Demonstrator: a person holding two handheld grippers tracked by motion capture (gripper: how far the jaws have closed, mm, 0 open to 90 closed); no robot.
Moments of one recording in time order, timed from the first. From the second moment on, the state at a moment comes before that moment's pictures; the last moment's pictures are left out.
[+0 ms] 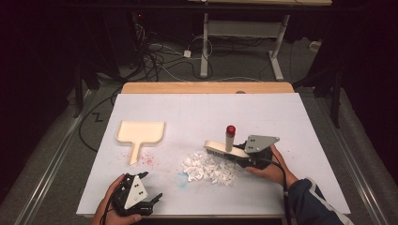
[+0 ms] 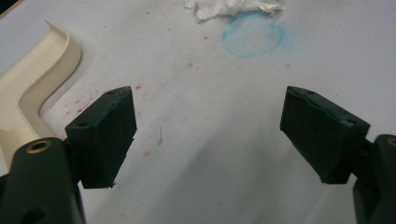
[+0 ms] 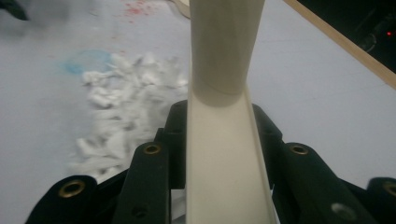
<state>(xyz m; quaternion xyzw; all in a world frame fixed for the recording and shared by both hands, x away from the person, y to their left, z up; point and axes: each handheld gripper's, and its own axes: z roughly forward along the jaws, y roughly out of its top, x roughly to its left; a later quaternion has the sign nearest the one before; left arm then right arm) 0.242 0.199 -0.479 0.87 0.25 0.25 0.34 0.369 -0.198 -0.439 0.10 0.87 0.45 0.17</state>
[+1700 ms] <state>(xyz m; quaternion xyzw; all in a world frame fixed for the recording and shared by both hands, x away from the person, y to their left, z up) 0.240 0.192 -0.472 0.86 0.24 0.26 0.35 0.302 -0.119 -0.446 0.35 0.78 0.40 0.32</state>
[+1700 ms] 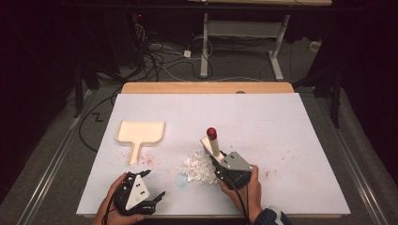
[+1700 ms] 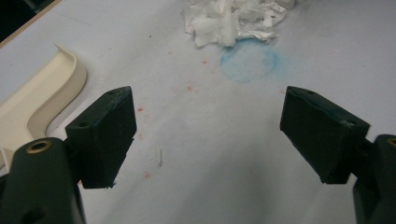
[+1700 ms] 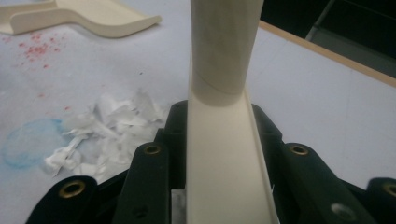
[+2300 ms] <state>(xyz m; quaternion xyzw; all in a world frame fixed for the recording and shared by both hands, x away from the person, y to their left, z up) 0.238 0.192 -0.474 0.87 0.25 0.27 0.34 0.285 -0.202 -0.397 0.32 0.79 0.44 0.29</state>
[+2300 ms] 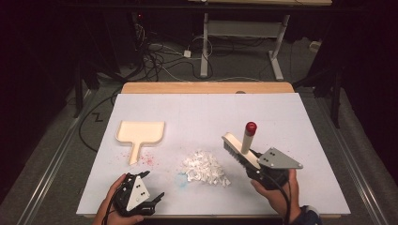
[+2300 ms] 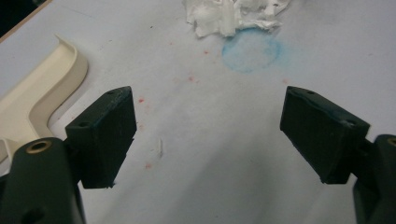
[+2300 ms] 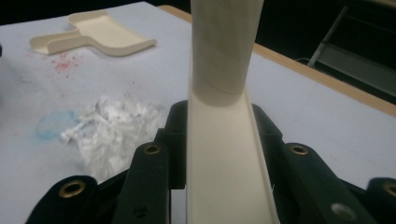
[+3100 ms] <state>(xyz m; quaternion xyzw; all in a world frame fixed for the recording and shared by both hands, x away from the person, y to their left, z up) 0.239 0.190 -0.476 0.87 0.24 0.26 0.33 0.251 -0.229 -0.424 0.25 0.87 0.40 0.14</state>
